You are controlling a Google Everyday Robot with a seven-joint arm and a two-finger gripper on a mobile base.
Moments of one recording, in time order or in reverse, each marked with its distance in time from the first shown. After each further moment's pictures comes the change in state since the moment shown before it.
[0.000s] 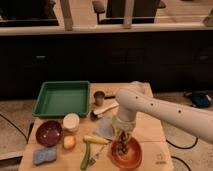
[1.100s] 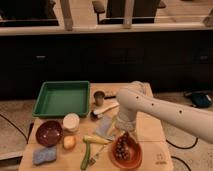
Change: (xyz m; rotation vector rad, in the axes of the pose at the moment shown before) arm 0.000 0.002 -0.002 0.008 0.006 -0.001
